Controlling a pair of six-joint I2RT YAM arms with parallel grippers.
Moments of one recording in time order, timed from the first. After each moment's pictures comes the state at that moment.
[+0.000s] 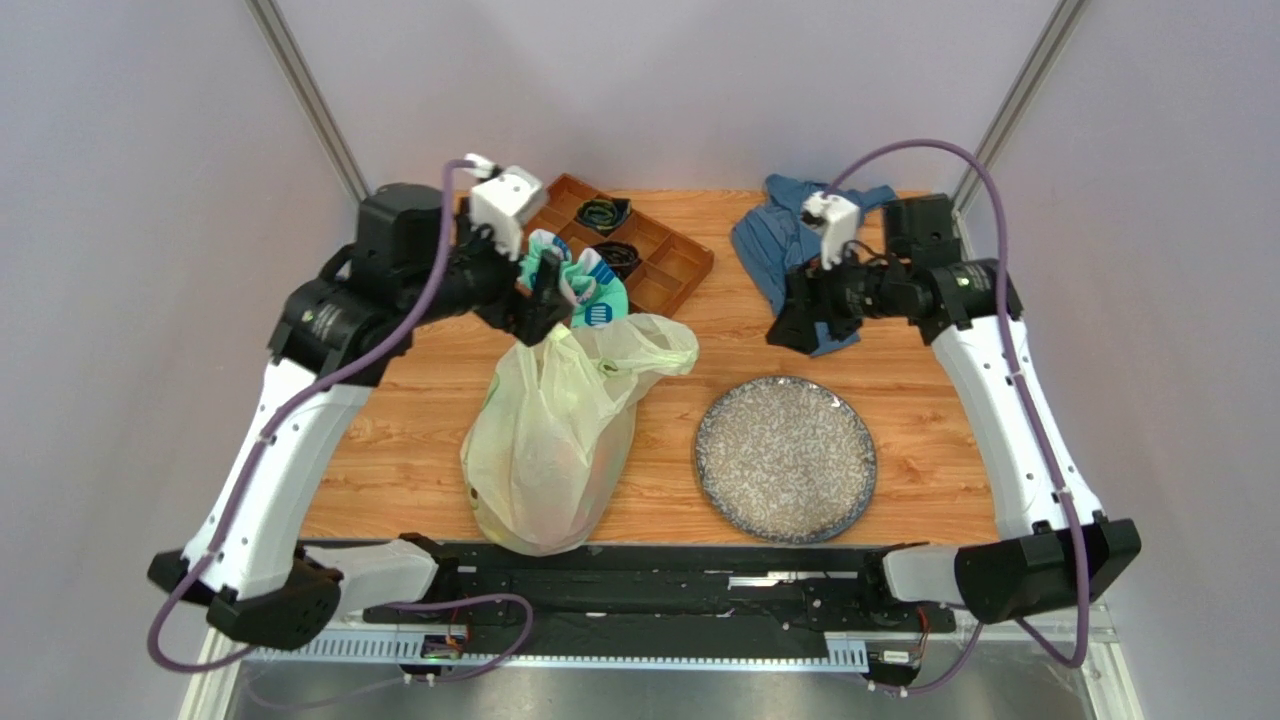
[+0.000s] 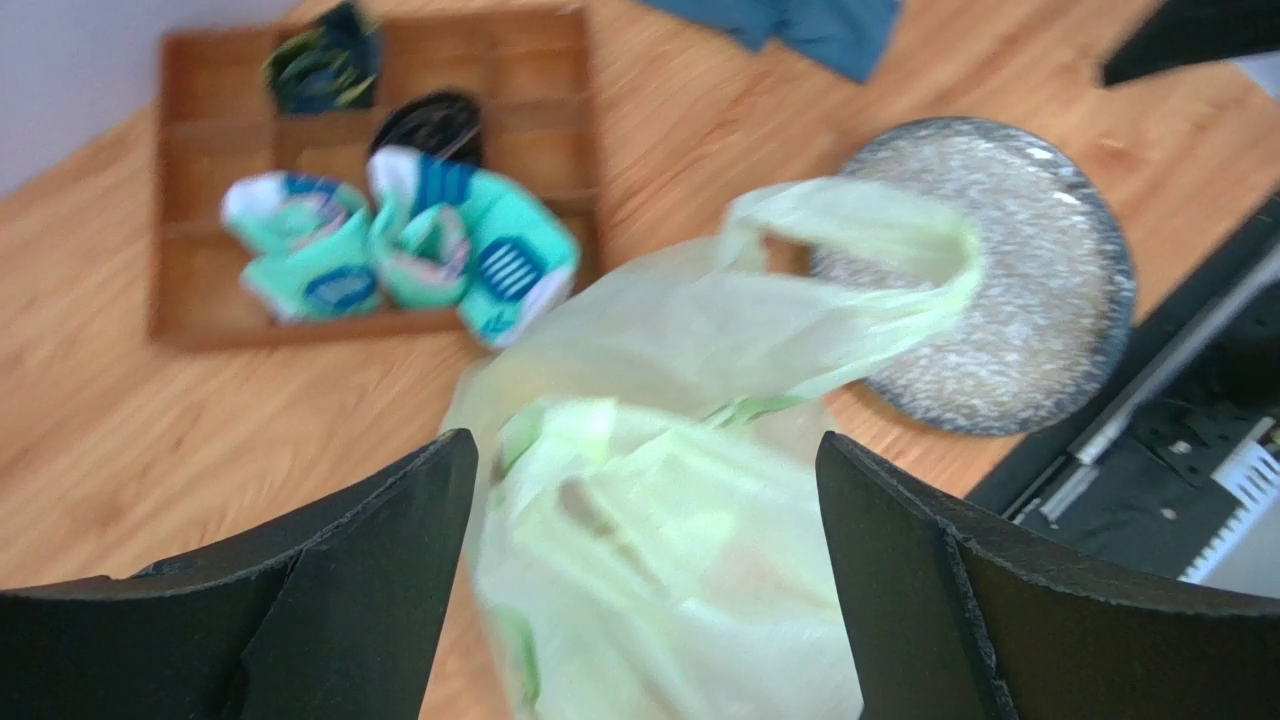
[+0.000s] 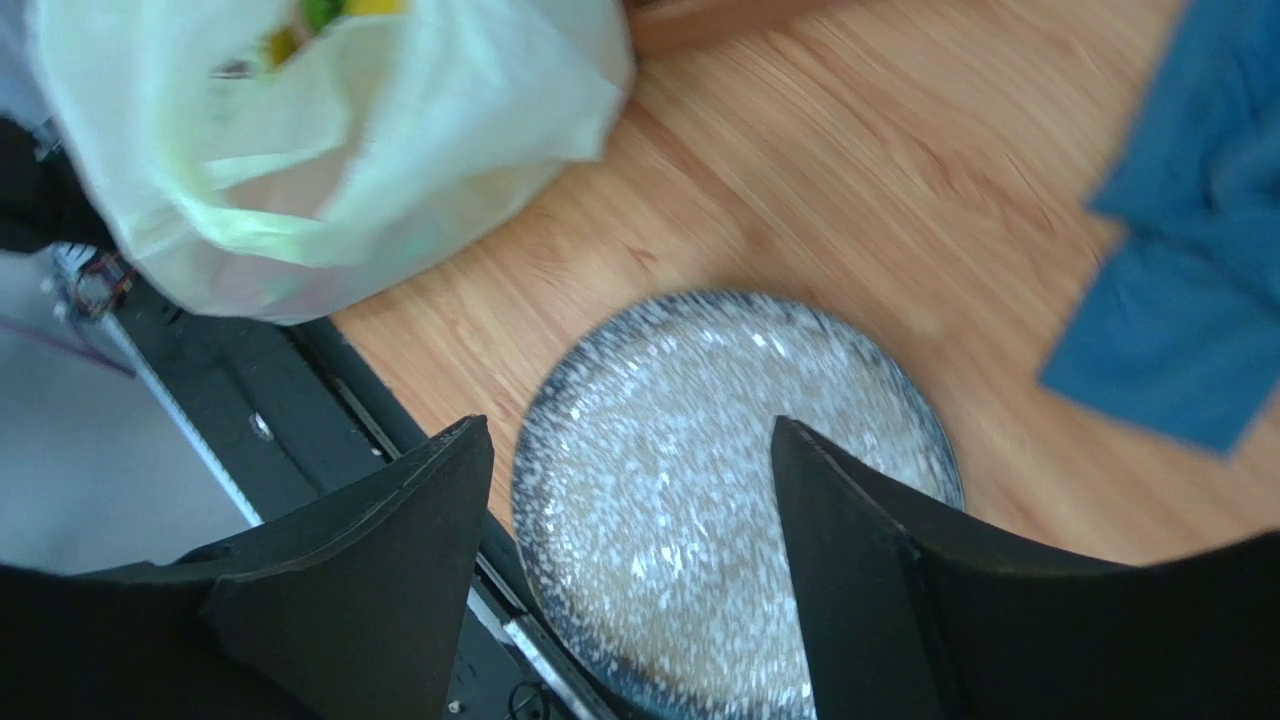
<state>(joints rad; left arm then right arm) -0.54 1.26 1.74 -0.98 0.24 0.08 0.14 1.30 1.49 -1.04 -0.59 -0.22</state>
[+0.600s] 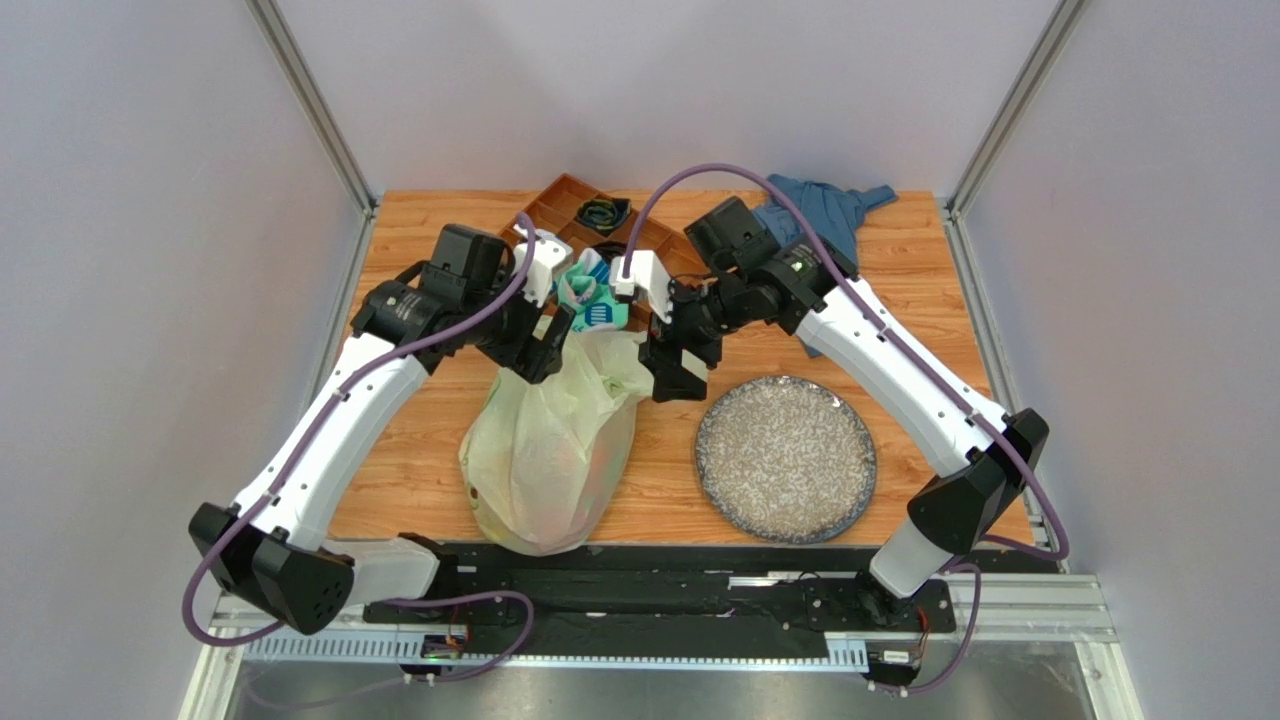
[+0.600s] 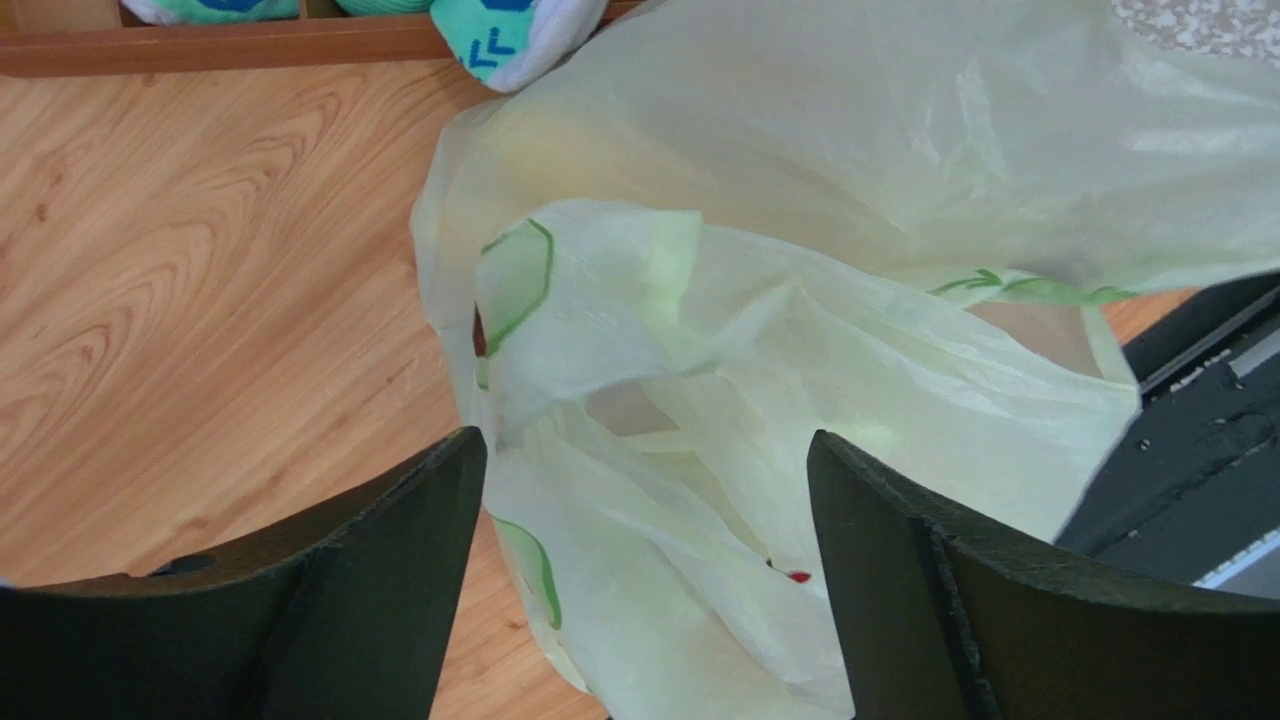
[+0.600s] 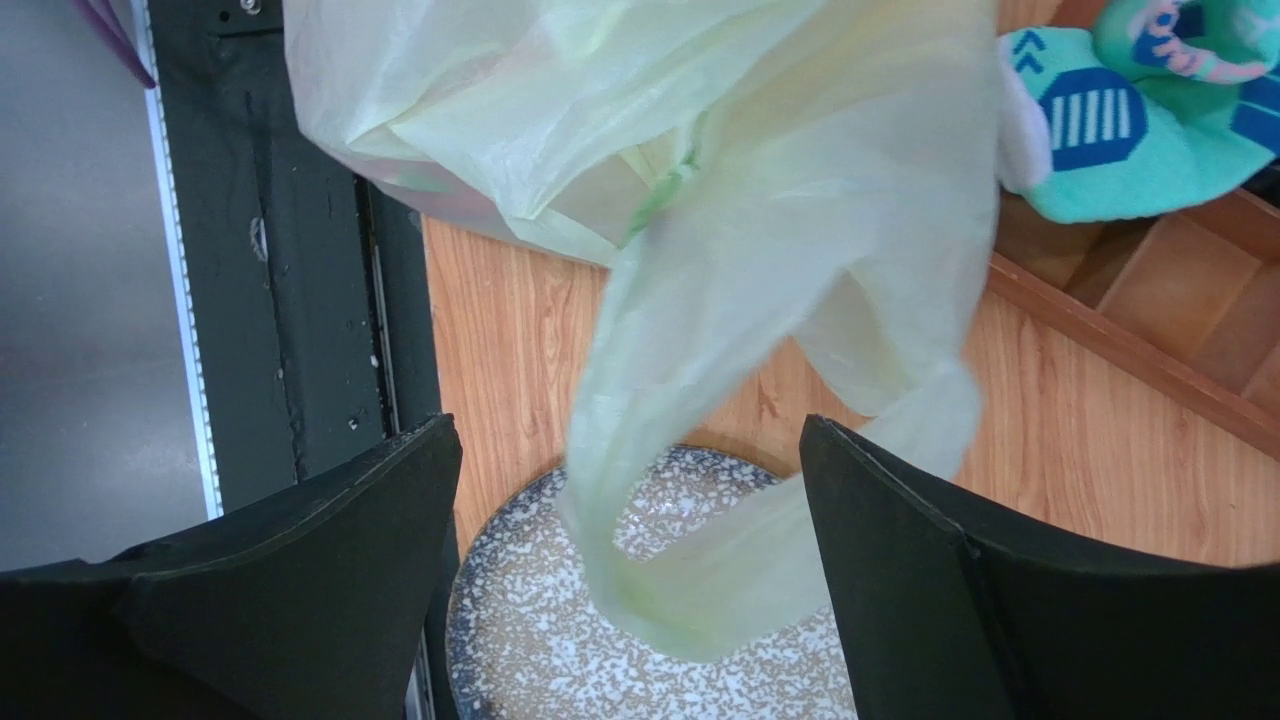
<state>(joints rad) -0.43 1.25 1.39 -1.00 0.19 0.17 0.71 1.63 1.81 -1.13 -0.54 -0.55</state>
